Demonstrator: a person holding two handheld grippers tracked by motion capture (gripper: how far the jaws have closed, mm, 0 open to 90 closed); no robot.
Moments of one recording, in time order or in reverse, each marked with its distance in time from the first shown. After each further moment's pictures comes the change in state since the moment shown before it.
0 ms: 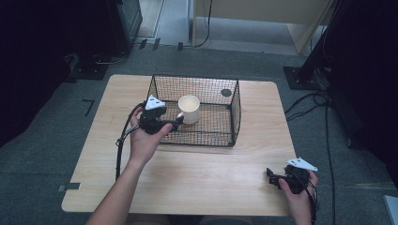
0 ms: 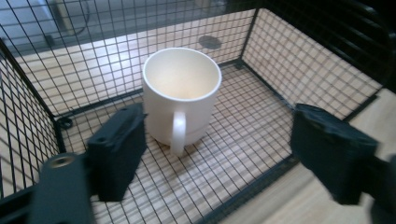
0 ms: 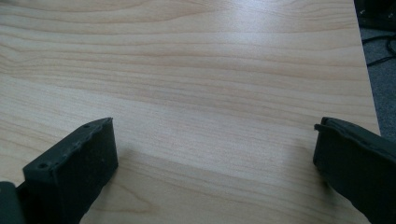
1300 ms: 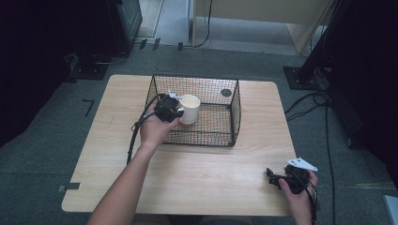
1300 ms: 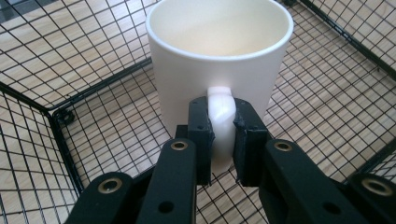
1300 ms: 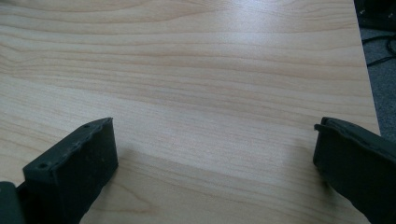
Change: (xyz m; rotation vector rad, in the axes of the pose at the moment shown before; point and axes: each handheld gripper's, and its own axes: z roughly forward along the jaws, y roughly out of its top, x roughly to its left) left arm 0.016 0.016 0.083 0.288 0.096 0.118; right arm 0.000 0.000 0.000 -0.001 0.000 0.001
